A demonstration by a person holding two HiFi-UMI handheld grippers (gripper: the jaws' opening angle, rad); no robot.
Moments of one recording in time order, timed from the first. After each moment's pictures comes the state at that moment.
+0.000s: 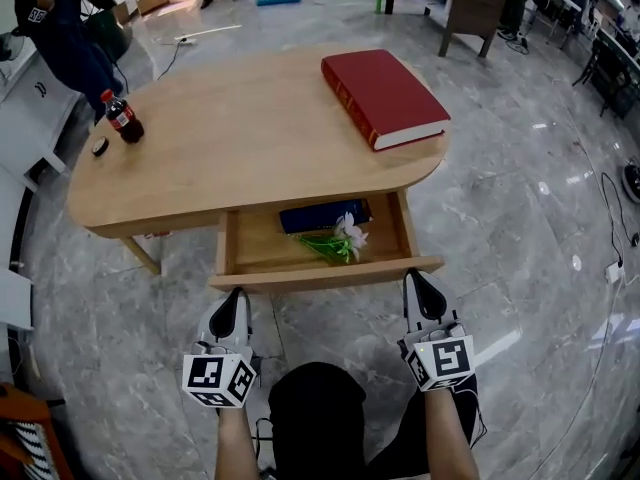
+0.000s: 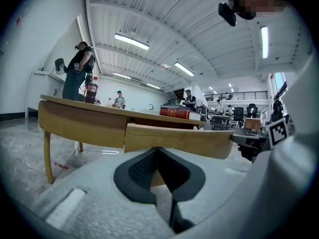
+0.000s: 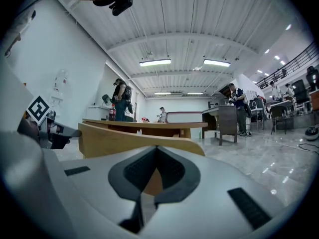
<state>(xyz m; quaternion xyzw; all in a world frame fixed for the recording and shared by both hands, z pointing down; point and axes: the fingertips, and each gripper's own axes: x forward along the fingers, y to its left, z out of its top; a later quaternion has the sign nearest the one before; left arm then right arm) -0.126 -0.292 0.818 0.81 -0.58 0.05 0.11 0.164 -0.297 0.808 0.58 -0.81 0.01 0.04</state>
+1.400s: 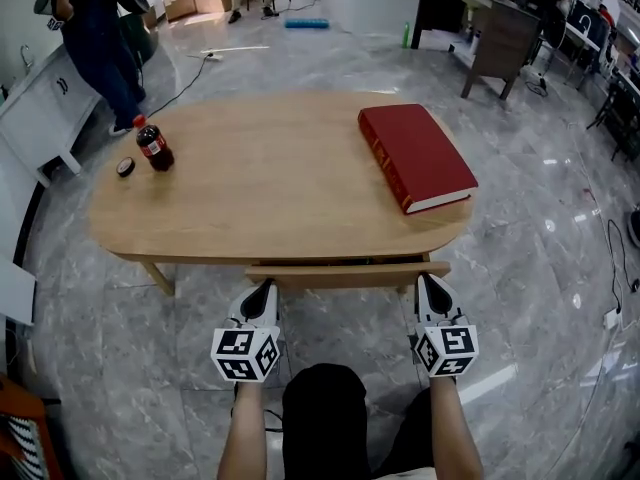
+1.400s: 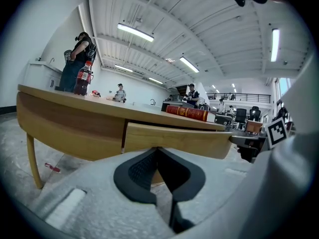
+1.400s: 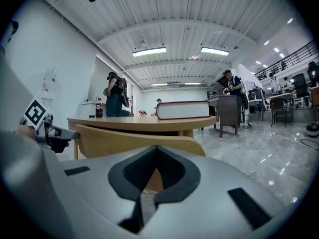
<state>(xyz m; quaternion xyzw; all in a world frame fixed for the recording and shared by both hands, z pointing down) -0.129 -0.399 0.816 0.81 -0.57 0.05 0.15 0.162 -0.406 0.805 0.59 -0.80 0.07 0.06</state>
